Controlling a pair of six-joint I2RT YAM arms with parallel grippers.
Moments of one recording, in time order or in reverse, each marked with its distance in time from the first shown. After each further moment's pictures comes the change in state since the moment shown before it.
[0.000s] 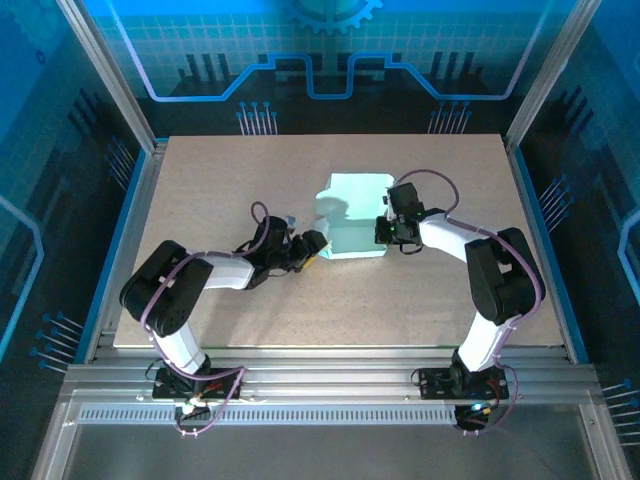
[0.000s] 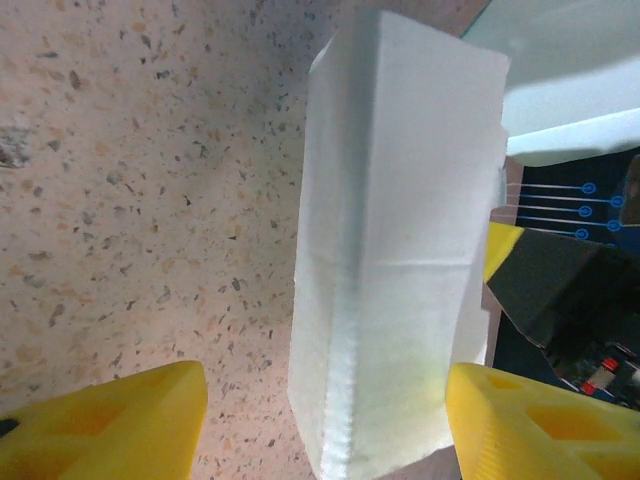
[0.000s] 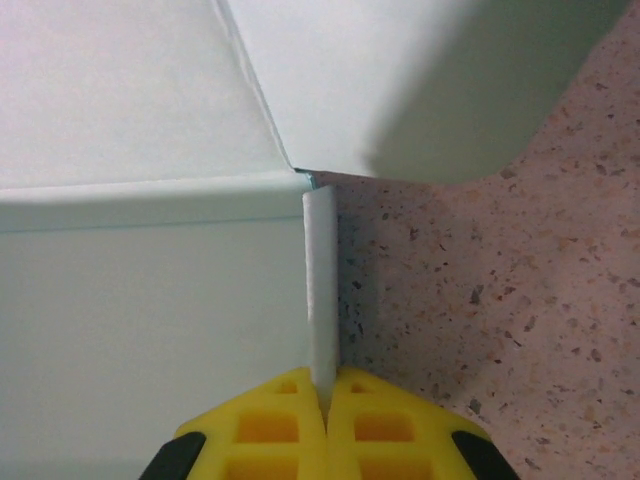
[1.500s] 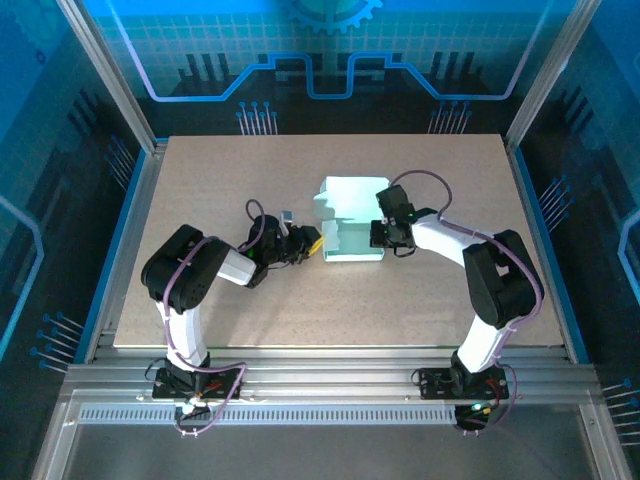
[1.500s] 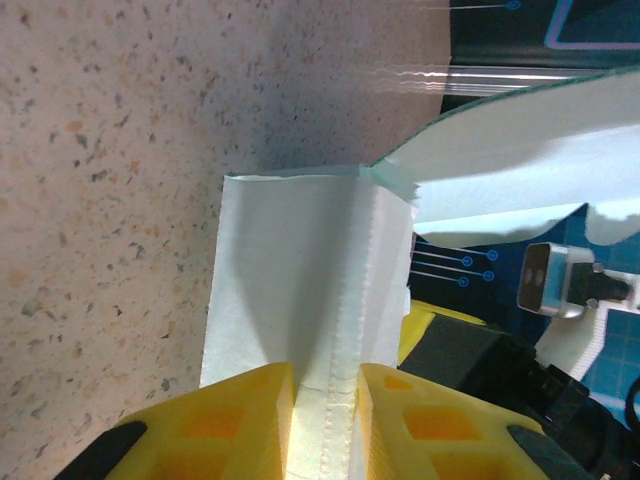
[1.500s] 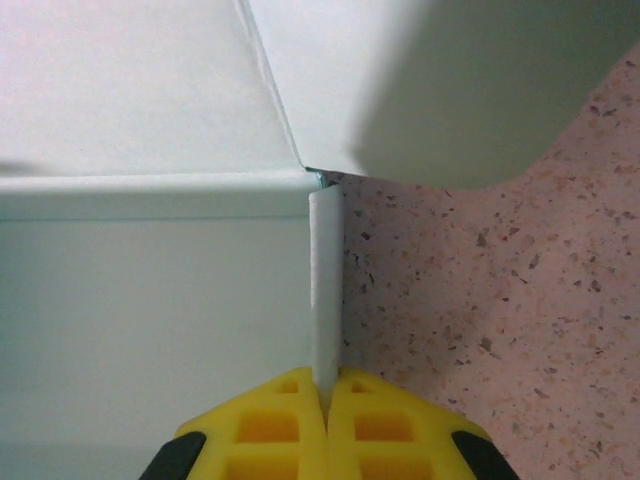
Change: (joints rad) left arm 0.073 0.194 0.014 0.348 0.135 -0.201; right arm 0.079 -0.015 0.029 -0.100 0.119 0.067
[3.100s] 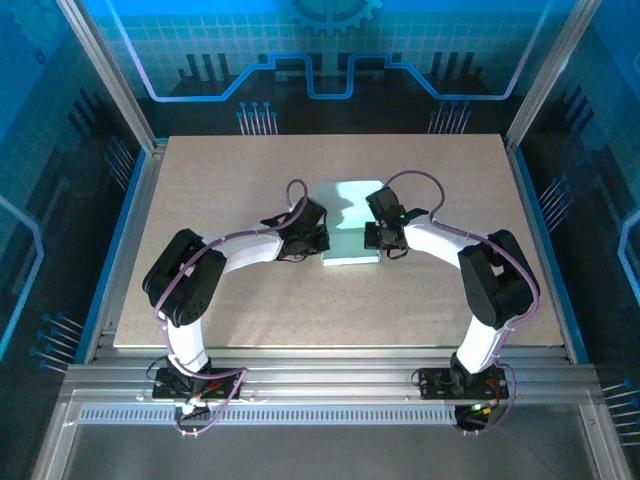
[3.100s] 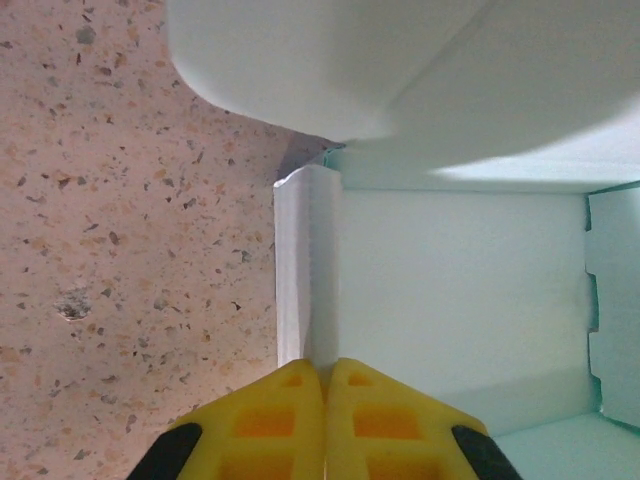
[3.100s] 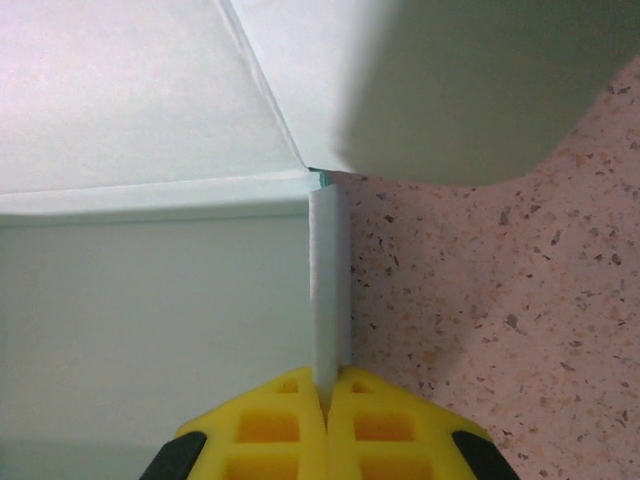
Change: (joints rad) left arm -0.192 -0.058 0.441 -1.051 -0.491 0.578; right arm 0.058 0.010 0.021 -0.026 0.056 0.069
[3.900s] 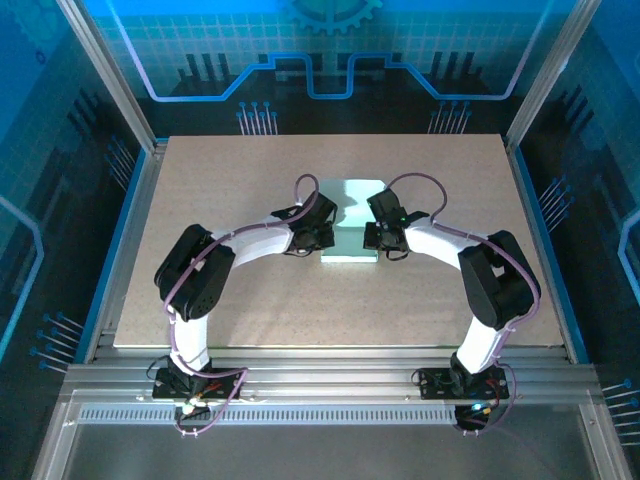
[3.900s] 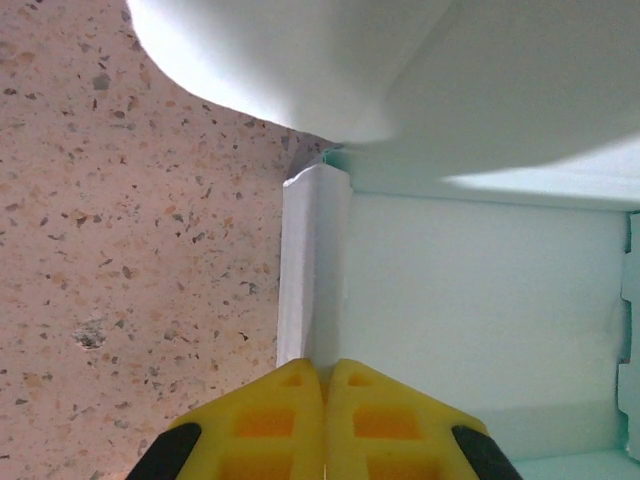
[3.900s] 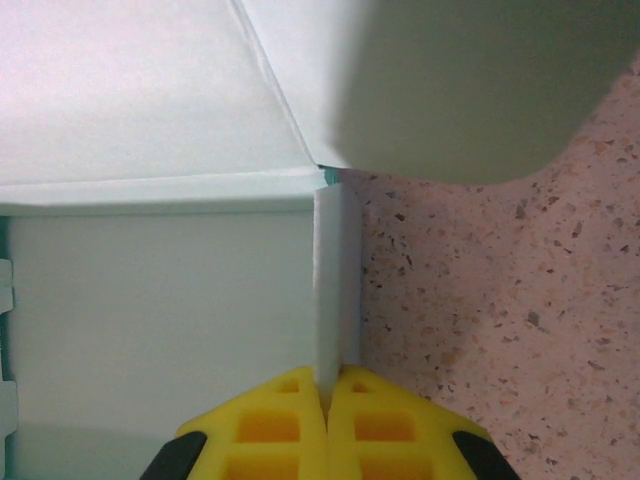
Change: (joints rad) left arm -0.023 0.077 0.139 -0.144 -0.087 0.022; right arm 0.000 -0.008 -0.032 0.050 -0.022 0.051
